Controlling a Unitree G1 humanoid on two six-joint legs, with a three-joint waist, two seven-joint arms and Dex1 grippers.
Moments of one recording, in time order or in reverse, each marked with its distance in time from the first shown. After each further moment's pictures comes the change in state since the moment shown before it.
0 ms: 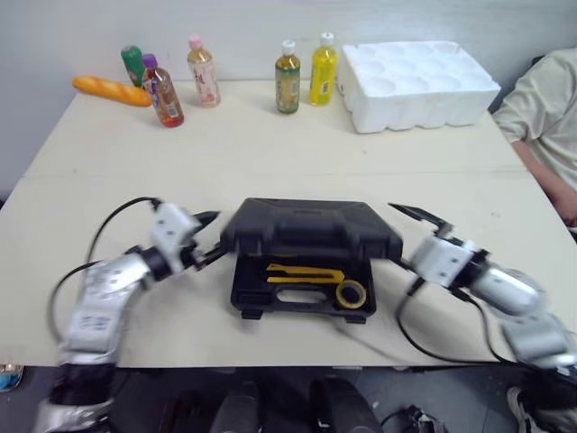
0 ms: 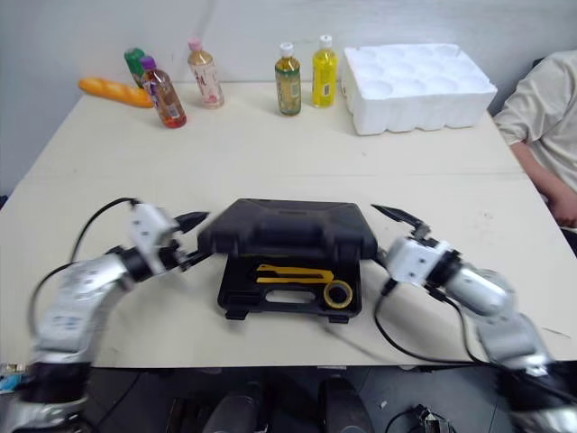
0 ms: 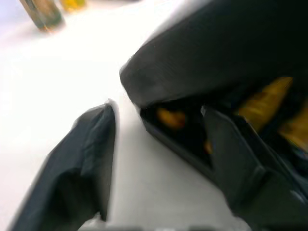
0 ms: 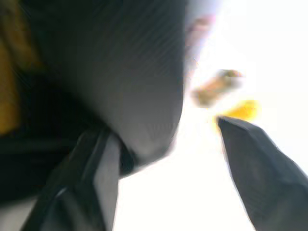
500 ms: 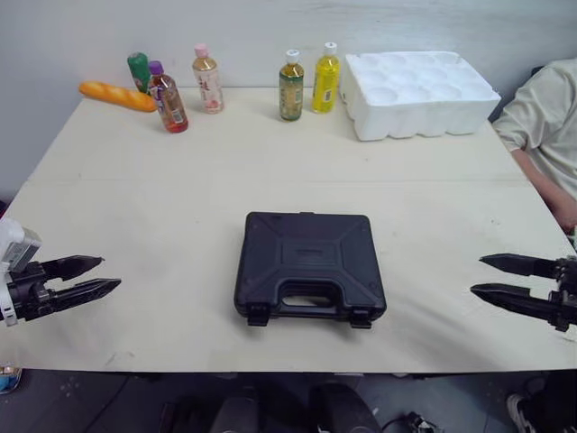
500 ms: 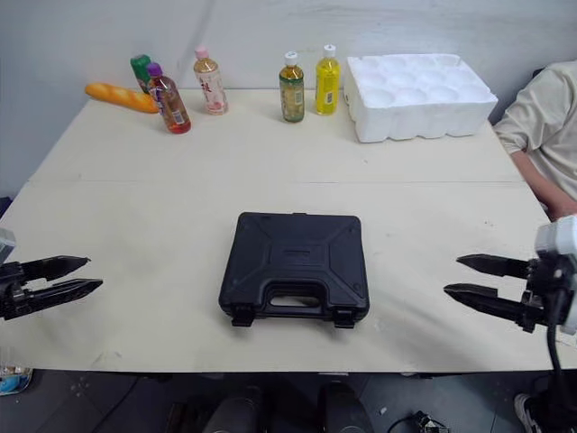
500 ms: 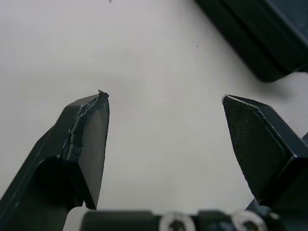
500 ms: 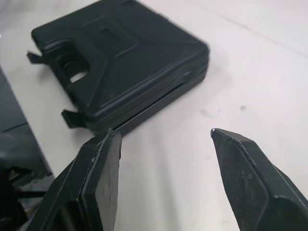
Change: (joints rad) left arm 0.248 0.425 0.374 0.280 -0.179 0.196 -0.464; right arm 0.355 -0.265 -0.682 -0.116 0.724 0.922 0.492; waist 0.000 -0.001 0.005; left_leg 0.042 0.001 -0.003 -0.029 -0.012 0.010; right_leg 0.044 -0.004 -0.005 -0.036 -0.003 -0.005
